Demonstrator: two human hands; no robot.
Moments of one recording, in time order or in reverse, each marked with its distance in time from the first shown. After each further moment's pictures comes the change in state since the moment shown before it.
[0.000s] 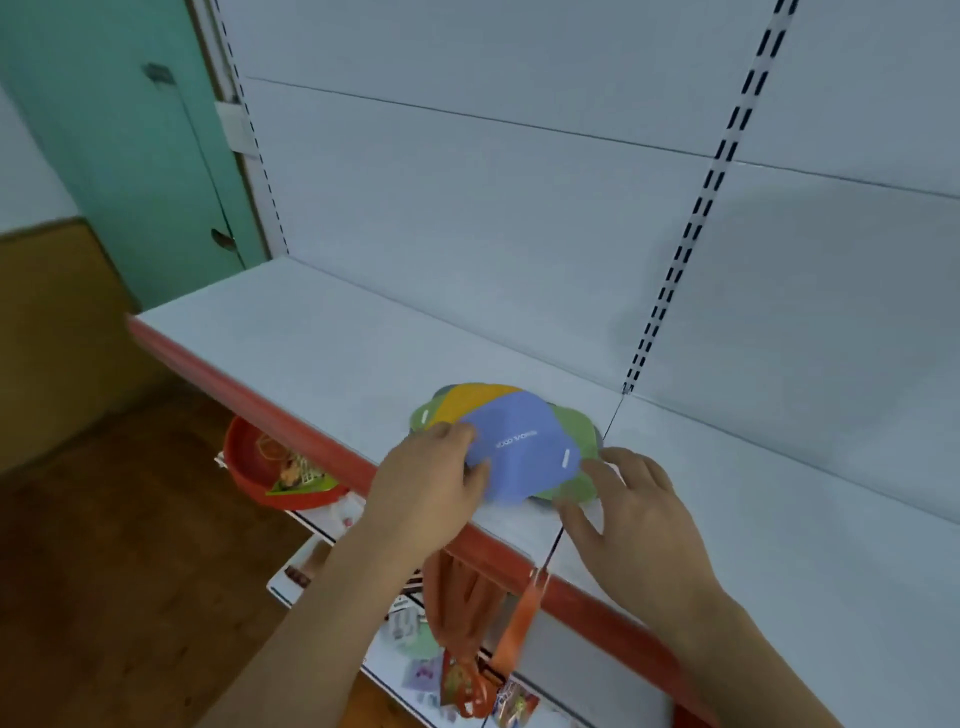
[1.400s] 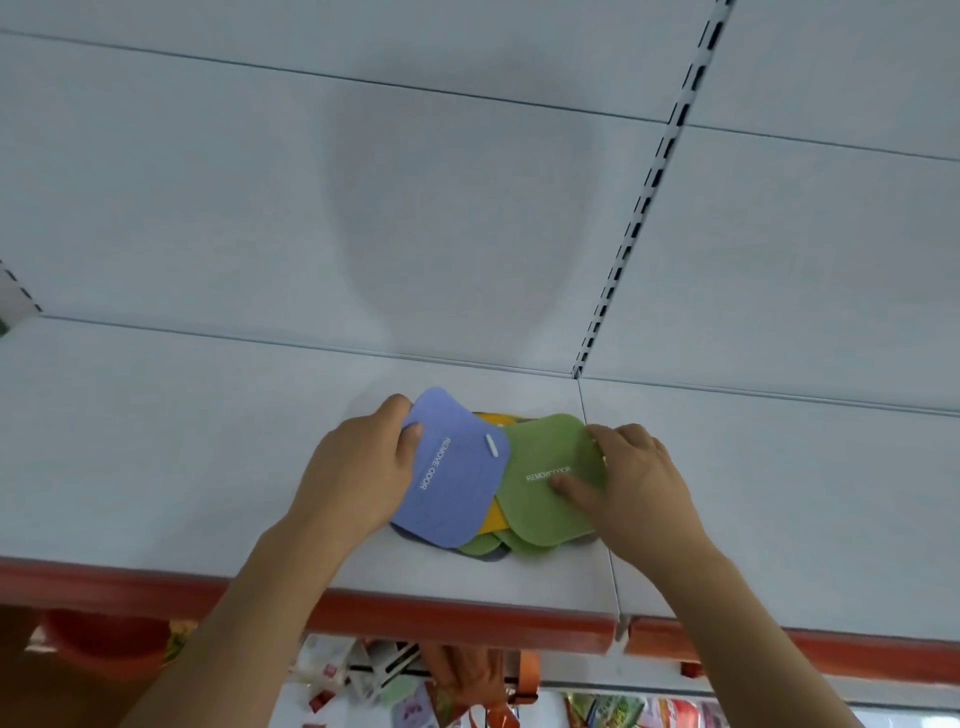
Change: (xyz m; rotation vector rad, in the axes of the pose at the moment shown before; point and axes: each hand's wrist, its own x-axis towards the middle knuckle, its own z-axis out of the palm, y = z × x) left_hand 0.135 -0.087 -0.013 -0.226 -0.174 0.216; right_hand 0.059 -0.048 0.014 -0.004 -0.091 0.658
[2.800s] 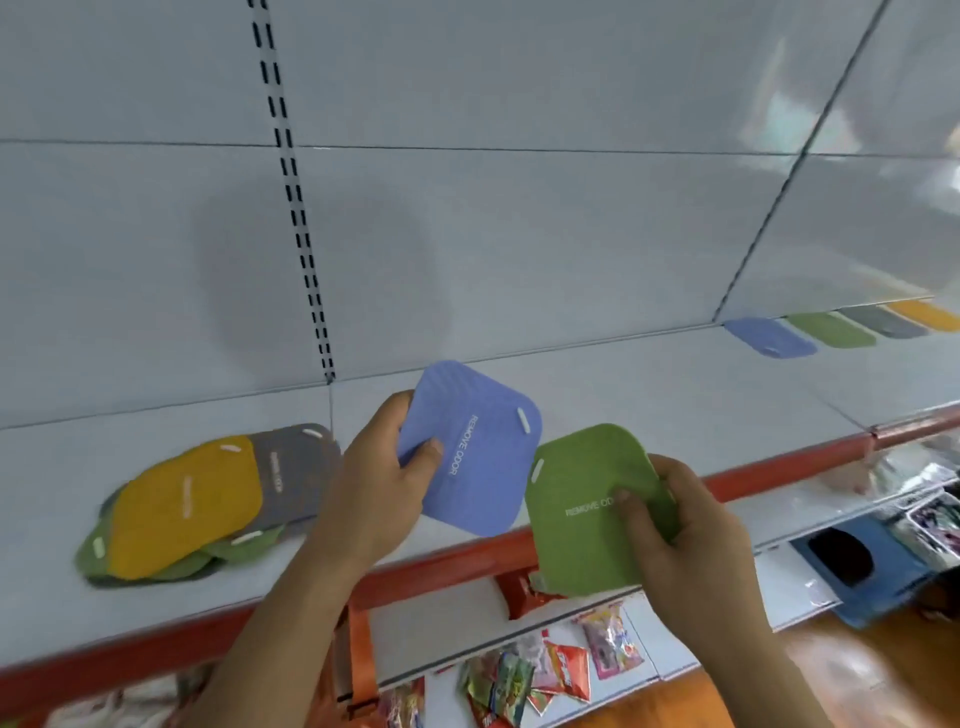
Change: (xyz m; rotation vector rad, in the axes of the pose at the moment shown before) left_hand -0.070 0.228 0.082 -0.634 -0.172 0.277; right_hand -0.184 0.181 -0.111 0.502 0.509 0.249
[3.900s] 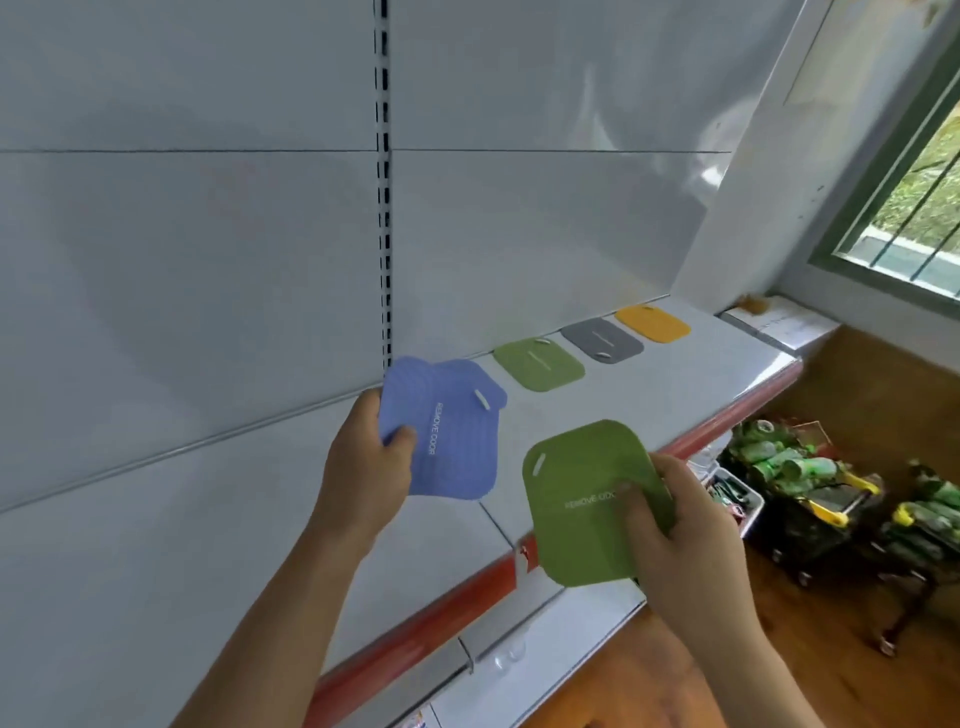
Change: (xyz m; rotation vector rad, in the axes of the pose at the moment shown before) left_hand 0.200 0.164 0.493 -0.118 -0.112 -0.049; right_hand 0.234 0.313 -0.306 -0.103 0.252 0.210
